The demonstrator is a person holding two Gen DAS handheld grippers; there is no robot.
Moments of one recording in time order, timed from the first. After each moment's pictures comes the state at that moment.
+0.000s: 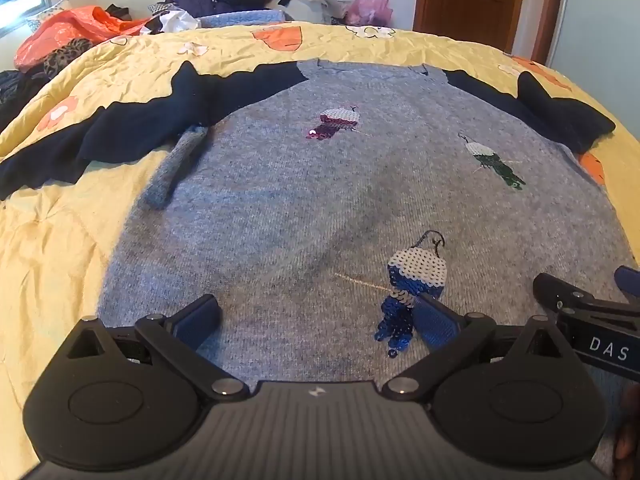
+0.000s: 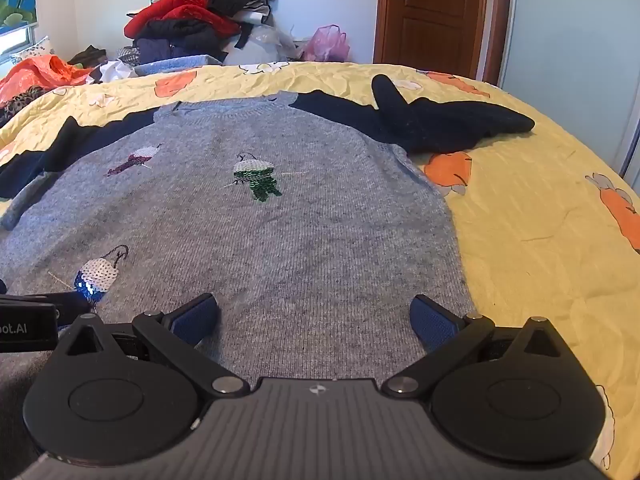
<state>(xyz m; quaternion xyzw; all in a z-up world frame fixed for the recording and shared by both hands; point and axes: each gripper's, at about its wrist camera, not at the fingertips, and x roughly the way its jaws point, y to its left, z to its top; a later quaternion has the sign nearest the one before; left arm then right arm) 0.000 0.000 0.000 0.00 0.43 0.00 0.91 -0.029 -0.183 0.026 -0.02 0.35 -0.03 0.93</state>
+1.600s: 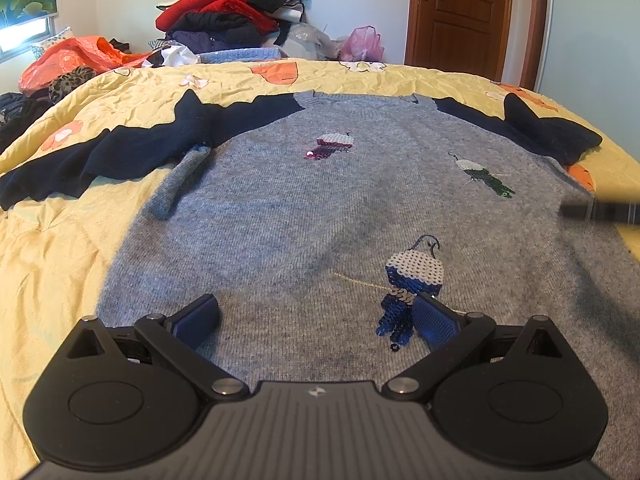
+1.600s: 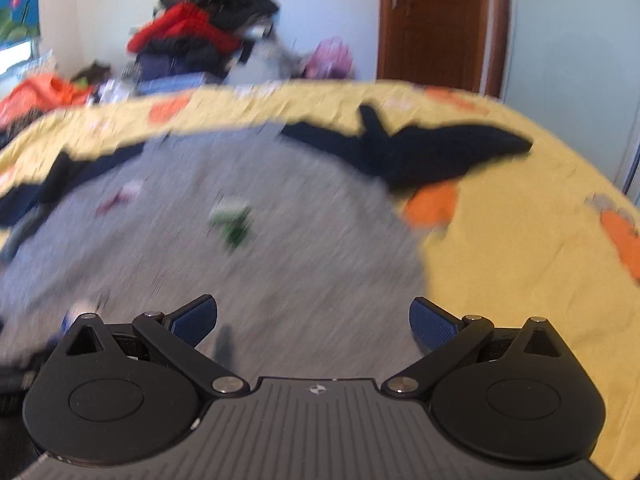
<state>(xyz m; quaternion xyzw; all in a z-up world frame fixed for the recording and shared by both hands) -0.018 0.000 -0.007 0.01 0.36 -0.01 0.93 -0.004 -0.220 0.053 -0.01 0.32 -0.02 0.95</state>
